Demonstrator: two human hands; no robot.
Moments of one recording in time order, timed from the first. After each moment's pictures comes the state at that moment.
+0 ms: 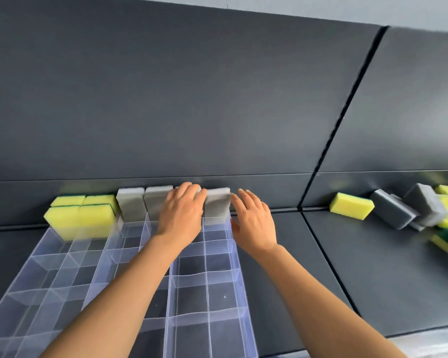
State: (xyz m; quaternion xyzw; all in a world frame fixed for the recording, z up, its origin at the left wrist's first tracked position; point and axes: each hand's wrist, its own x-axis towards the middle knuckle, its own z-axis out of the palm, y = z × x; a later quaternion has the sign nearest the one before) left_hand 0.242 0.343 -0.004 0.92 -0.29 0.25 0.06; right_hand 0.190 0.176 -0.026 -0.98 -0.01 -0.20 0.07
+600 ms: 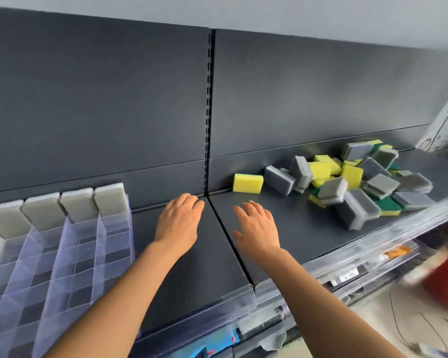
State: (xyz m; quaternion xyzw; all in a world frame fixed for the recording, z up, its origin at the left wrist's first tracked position) left_hand 0.133 0.170 -0.007 0.87 -0.42 0.23 0.08; right_hand 0.030 0.009 -0.013 -0.98 0.13 -0.13 0.00
